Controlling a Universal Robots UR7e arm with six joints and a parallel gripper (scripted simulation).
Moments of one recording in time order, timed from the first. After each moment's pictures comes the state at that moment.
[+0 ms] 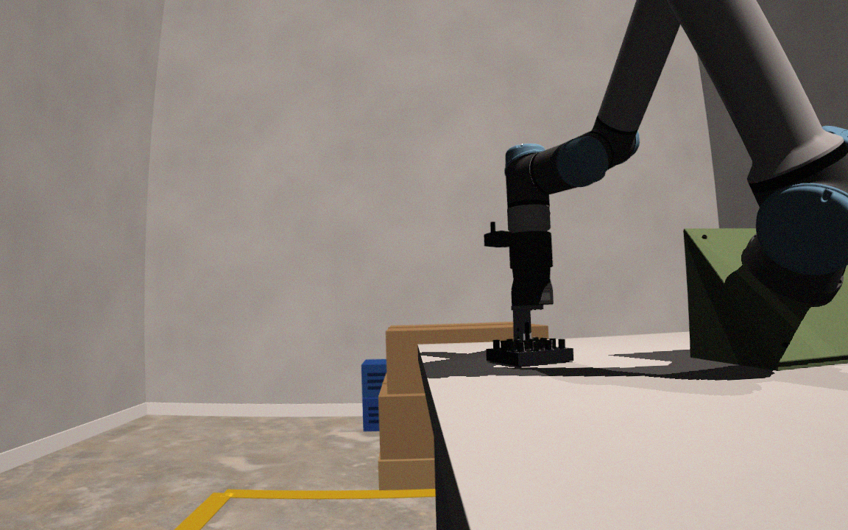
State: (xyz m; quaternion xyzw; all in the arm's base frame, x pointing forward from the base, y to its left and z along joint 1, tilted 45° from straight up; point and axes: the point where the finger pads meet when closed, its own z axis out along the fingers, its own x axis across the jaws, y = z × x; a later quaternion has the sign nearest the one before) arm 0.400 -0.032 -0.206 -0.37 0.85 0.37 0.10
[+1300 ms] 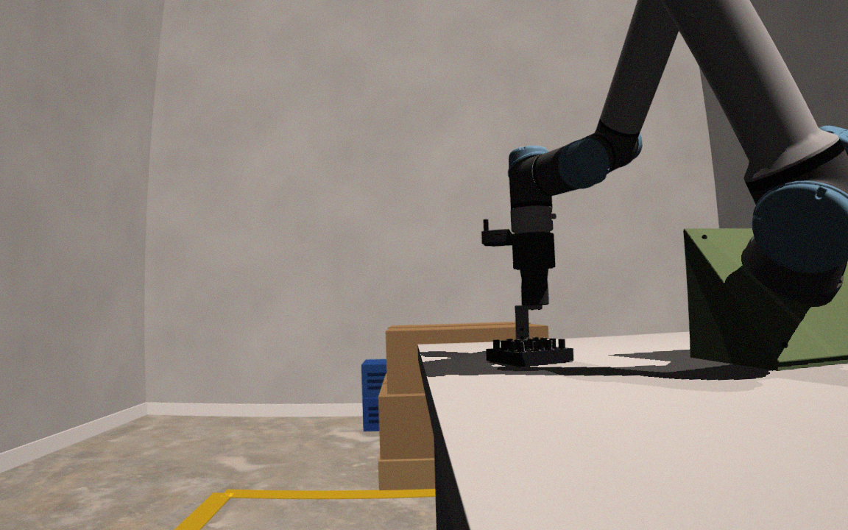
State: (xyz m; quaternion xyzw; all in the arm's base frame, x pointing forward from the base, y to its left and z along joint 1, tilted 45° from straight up) arm 0.399 -0.032 -0.206 -0.59 0.71 0.32 0.20
